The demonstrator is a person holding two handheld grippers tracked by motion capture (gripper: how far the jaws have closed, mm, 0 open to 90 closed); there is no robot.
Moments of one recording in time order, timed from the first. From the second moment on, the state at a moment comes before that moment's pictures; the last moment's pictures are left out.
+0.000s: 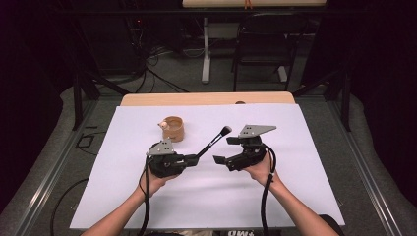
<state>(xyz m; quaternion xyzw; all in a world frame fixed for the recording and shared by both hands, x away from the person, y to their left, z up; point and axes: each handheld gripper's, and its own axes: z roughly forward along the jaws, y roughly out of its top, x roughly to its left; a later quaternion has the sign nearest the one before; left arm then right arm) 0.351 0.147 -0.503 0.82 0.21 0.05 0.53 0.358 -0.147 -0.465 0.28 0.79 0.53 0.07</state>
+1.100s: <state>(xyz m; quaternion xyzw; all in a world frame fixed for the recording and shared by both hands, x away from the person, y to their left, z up) 0.352 0.132 -0.511 0.83 0.21 0.05 0.51 0.367 -0.143 -0.468 0.36 0.72 0.59 0.04</state>
